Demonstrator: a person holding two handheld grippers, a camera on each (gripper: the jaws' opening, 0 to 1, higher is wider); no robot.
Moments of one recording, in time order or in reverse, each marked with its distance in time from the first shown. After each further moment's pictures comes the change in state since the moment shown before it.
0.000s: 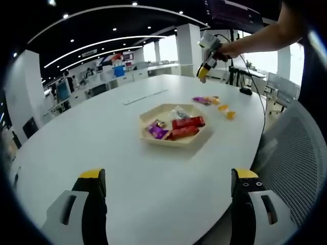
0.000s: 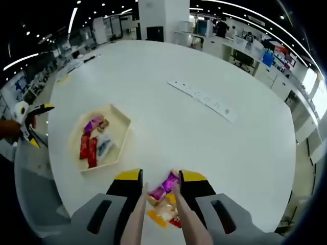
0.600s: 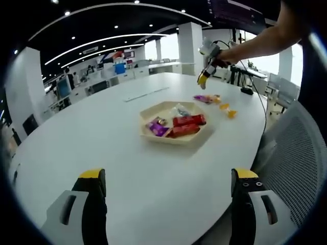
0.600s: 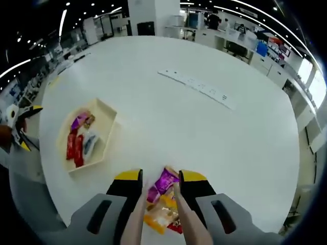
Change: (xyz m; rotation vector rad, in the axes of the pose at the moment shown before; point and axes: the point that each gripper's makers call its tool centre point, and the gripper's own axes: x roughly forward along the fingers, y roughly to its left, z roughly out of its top) left arm 0.002 0.001 -0.004 -0.018 0.016 -0.002; right arm 0.036 -0.015 -0.024 0.078 0.036 -0.031
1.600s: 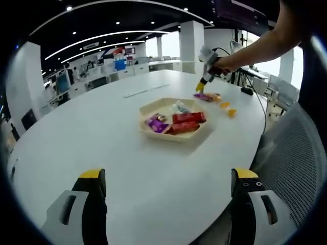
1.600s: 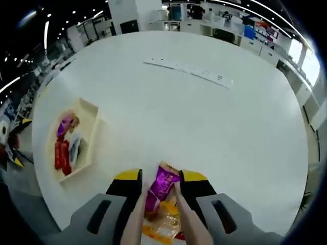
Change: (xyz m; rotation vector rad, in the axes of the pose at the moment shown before) left arm 0.003 0.000 -0.006 -0.029 0.020 -0.011; right arm 0.036 -0.005 -0.023 0.119 0.034 -0.028
